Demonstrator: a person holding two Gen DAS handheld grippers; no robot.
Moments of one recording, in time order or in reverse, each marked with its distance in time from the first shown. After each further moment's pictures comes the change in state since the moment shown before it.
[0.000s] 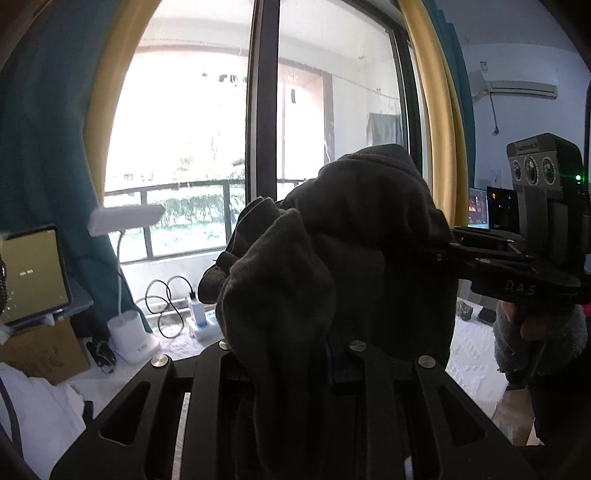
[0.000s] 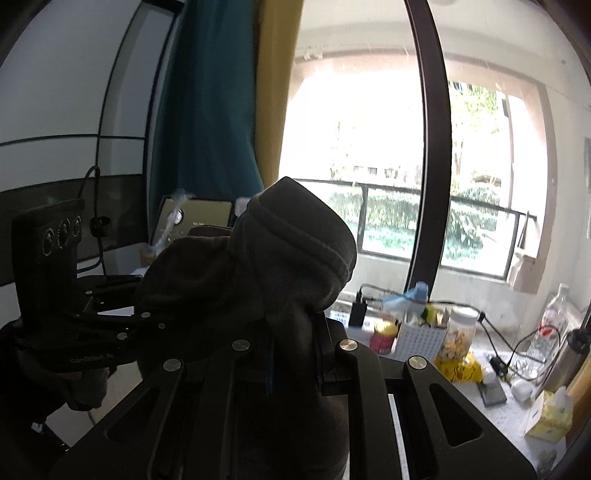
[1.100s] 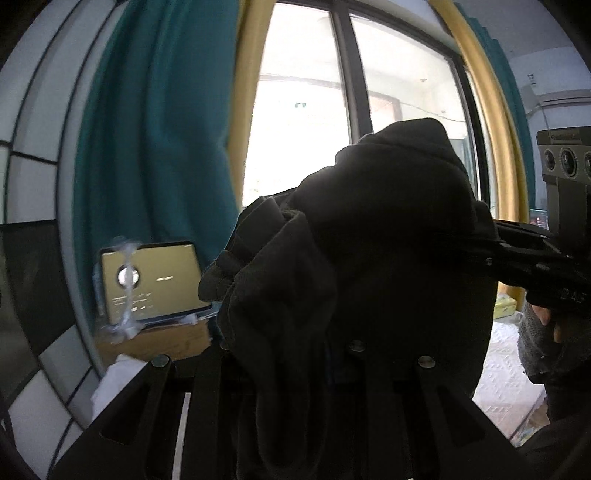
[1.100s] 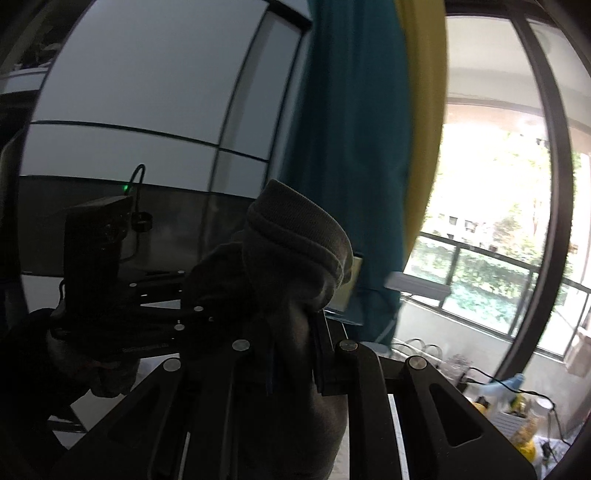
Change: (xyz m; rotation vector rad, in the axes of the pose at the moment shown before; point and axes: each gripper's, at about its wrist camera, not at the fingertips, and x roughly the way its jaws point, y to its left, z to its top) left arm -0.125 0.103 -0.026 -0.027 -0.086 0.313; right arm 0.025 0.175 0.061 -0.194 -0.115 0.353
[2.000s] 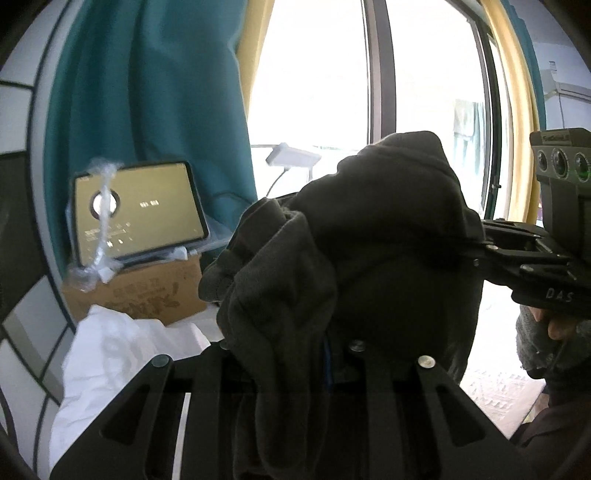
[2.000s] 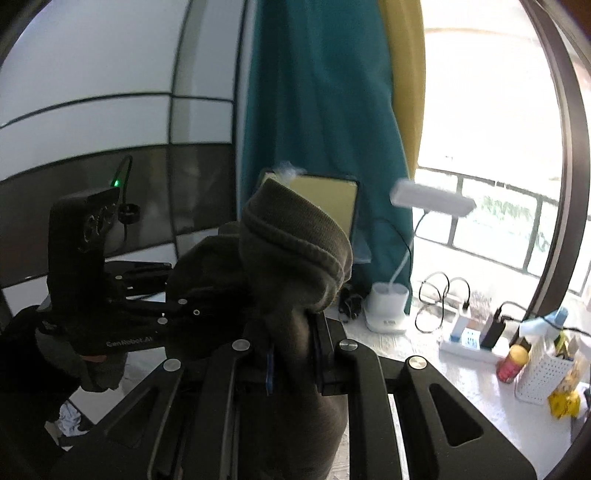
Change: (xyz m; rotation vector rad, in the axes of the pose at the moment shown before) left arm 0.092 0.046 -0.046 -0.049 0.241 -0.056; right arm 0.086 -0.050 -0.068 0.189 0.201 -0.028
